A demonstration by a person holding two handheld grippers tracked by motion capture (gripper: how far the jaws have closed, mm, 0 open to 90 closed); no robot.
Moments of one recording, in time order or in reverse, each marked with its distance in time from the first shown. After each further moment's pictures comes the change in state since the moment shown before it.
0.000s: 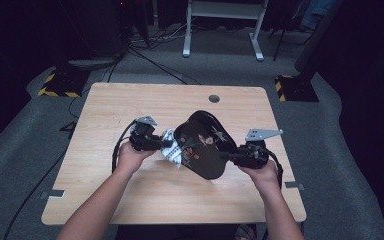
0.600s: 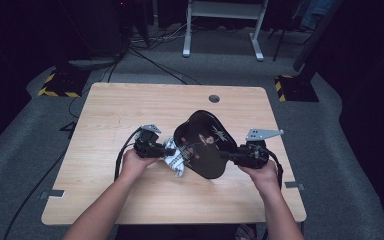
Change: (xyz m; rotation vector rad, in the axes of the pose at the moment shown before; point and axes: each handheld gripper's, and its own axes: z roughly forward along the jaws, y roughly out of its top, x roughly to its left) left arm 0.000 -0.019 0.023 0.041 -0.027 -0.039; right arm -0.001 -0.001 0.000 -0.010 -0.008 0.003
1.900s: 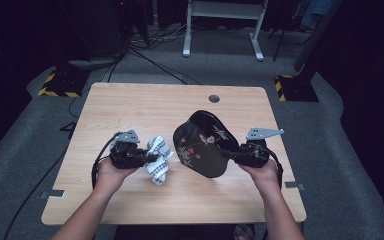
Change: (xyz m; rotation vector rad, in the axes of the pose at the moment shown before) left arm -0.038 -0.030 -0.086 -0.072 0.095 0.118; right arm -0.004 0.000 0.000 0.002 -0.022 0.004
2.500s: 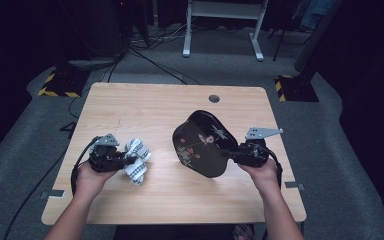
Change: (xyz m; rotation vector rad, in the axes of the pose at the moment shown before) left arm 0.032 -0.038 -0.022 0.064 0.117 -0.084; right arm 0.001 0.002 0.001 0.003 -0.010 -0.011
